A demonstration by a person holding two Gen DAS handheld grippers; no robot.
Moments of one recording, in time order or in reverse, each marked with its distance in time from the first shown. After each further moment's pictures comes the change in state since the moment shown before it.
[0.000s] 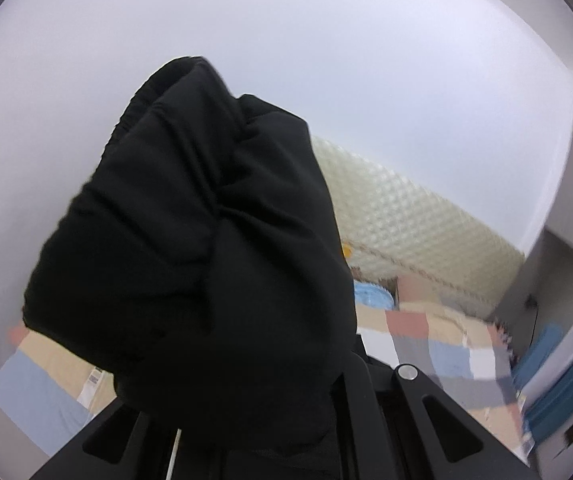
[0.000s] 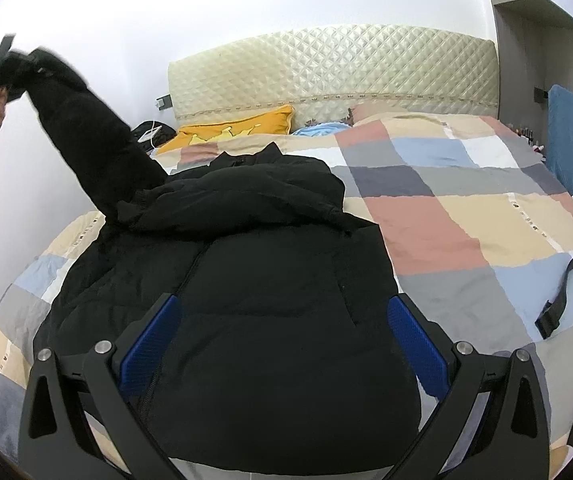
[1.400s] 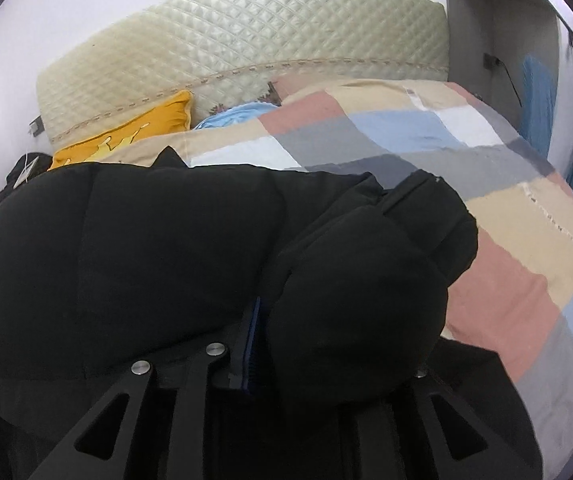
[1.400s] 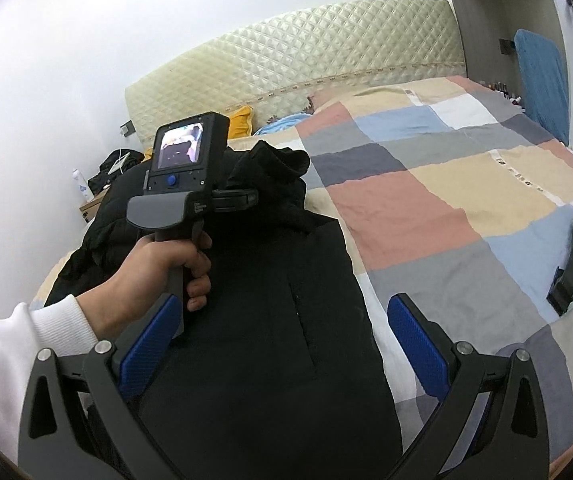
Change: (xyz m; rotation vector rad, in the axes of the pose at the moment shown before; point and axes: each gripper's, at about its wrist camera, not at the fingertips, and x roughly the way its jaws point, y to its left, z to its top) left arm 0.247 -0.323 -0.384 0.556 0.322 -0.058; right arm 0.036 -0.065 -0.001 0.190 0.002 -0.021
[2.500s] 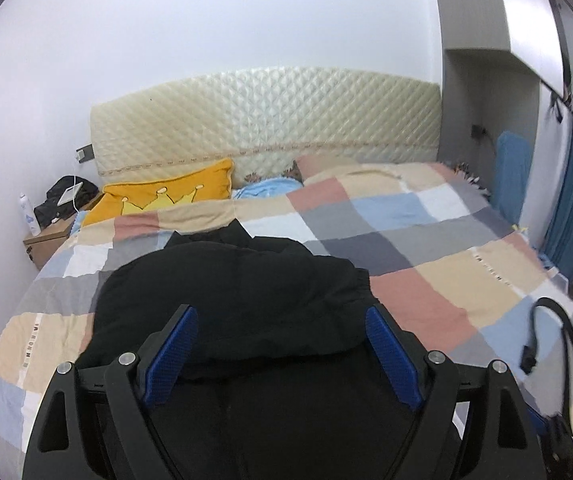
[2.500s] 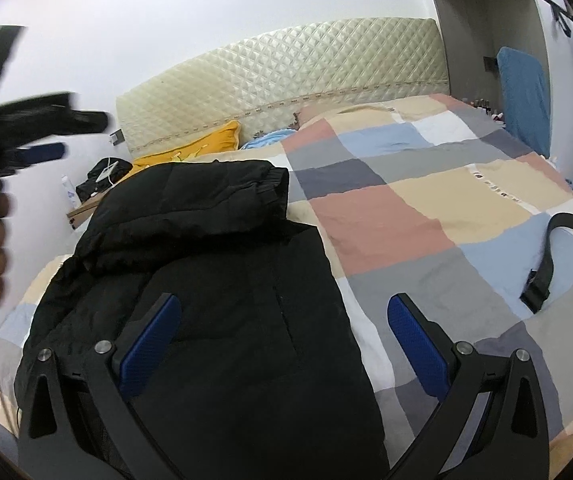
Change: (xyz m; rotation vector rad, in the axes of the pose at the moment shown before) left arm -0.269 0.064 -0.007 -0.082 -0.190 -0.004; right arm -0.024 0.005 -0.006 -0.014 -0.061 -0.073
